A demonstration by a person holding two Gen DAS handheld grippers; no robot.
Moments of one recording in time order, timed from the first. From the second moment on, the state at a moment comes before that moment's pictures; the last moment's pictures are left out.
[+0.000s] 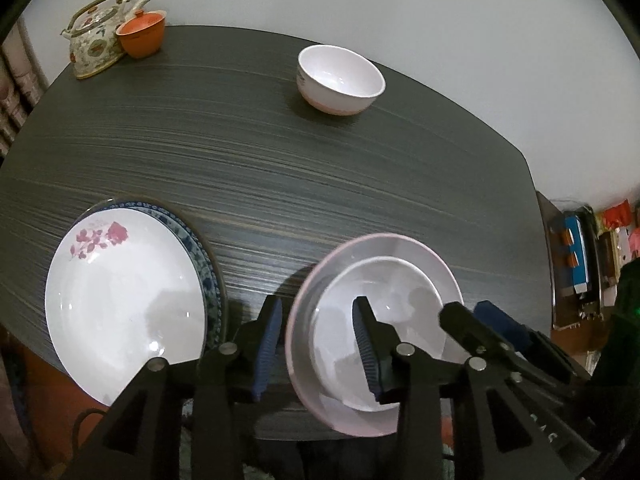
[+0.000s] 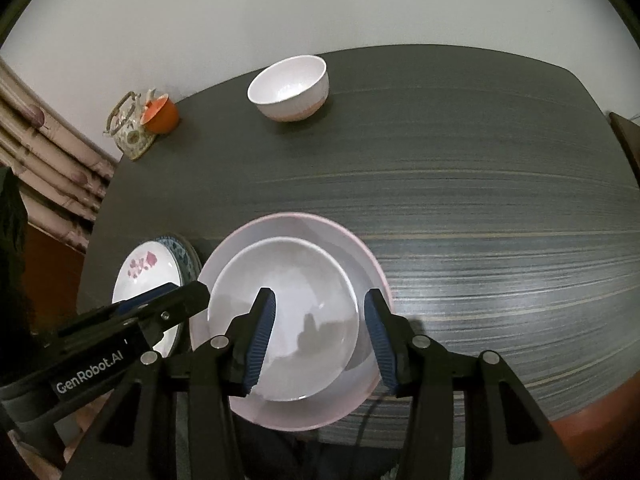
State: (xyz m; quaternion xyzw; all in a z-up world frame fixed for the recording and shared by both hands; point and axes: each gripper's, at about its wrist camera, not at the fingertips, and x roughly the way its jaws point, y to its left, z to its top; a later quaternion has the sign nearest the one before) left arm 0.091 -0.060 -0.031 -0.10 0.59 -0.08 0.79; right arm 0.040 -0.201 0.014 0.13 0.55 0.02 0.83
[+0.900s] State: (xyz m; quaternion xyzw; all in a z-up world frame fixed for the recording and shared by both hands) left arm 0.177 -0.021 -0.050 -0.16 0.59 -0.03 0.79; right arm 0.116 -0.264 0.004 0.20 0.55 0.03 0.81
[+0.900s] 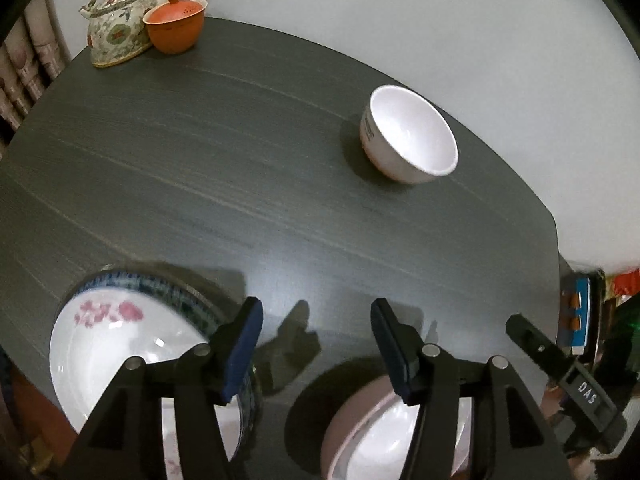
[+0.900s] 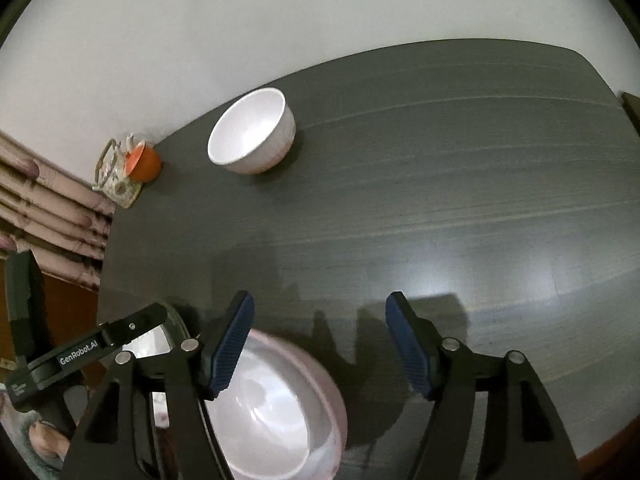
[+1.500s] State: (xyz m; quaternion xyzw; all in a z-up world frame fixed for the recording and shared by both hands) left arm 0.266 -0.028 -0.049 -0.19 0.58 -0.02 0.79; right arm 0.201 -0.284 -0.009 0.20 0.55 0.04 0.81
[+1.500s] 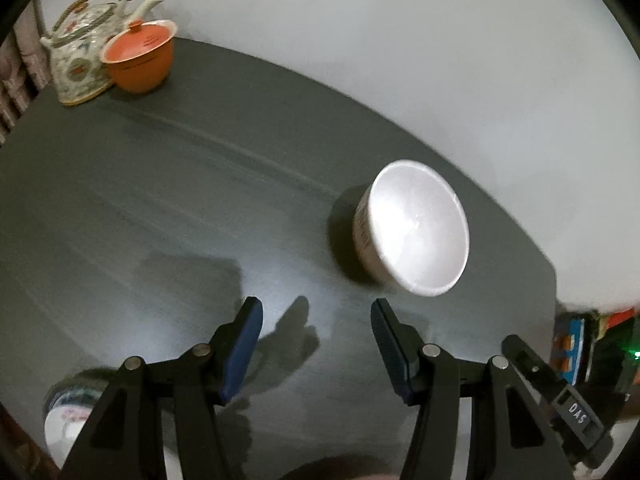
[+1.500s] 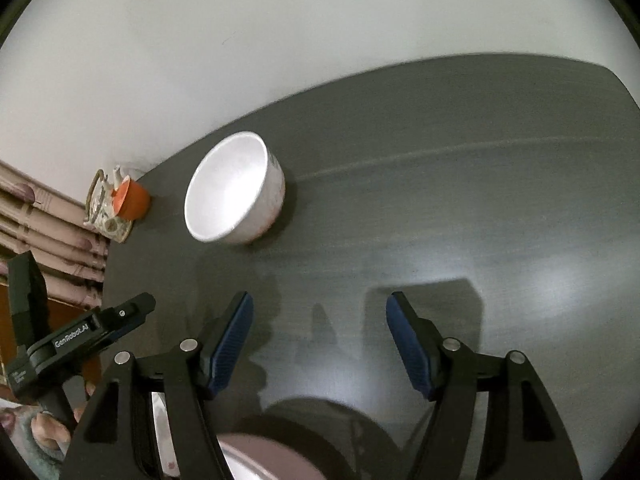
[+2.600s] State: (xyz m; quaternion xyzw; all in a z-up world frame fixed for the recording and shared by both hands) left arm 0.336 -0.065 -0.084 -0.19 0.60 -0.05 0.77; right arm 0.302 -0.239 -0.058 0.22 0.57 0.06 0.79
